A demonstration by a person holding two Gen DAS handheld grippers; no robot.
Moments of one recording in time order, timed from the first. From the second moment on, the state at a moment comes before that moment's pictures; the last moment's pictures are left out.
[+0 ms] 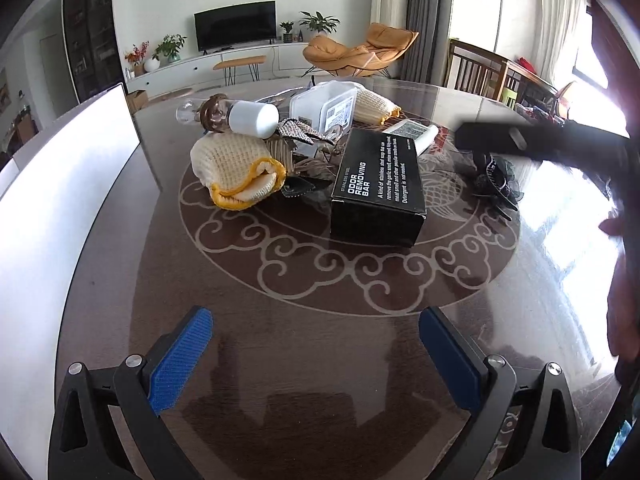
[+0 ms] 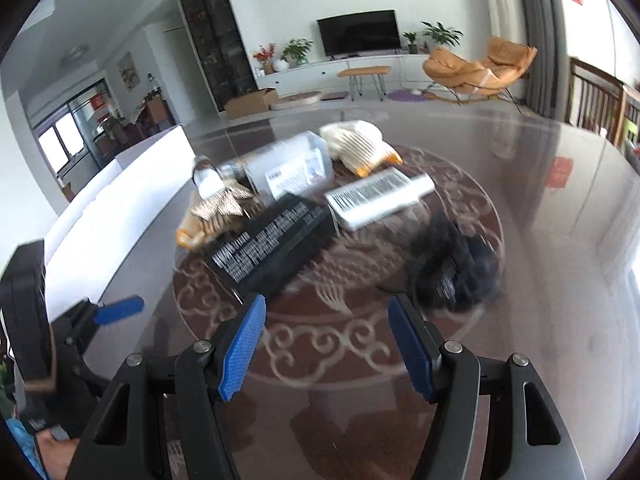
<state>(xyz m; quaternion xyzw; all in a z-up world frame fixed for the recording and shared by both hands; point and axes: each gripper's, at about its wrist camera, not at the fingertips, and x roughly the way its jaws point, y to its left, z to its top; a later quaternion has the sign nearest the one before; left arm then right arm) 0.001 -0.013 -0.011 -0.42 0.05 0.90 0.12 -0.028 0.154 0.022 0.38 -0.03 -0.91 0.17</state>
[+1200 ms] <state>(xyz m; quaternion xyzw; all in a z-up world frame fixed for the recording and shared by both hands) 0.014 -0.011 -0.010 -0.42 0.07 0.90 0.13 -0.069 0.186 0.028 0.50 -0.22 -0.79 0.27</state>
